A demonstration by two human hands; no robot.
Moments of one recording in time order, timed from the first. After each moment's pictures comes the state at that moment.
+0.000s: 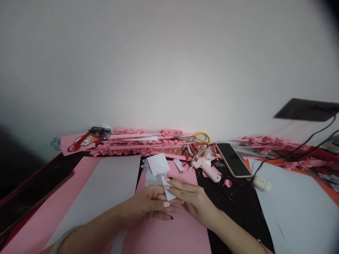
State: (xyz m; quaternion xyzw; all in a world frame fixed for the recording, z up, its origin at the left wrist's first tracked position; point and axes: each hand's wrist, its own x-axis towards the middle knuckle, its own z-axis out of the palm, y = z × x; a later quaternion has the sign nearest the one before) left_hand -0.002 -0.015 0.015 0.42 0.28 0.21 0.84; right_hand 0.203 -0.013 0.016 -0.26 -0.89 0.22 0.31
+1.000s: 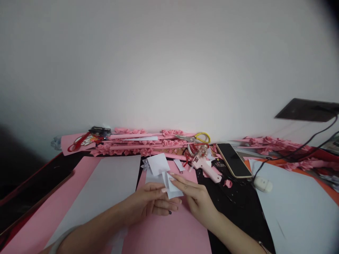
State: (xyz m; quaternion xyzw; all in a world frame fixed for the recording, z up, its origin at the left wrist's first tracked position) left_hand -0.002 -0.013 0.013 0.32 0.29 0.28 0.86; right_hand 0.200 -0.015 0.014 -0.32 -0.83 0.25 0.37
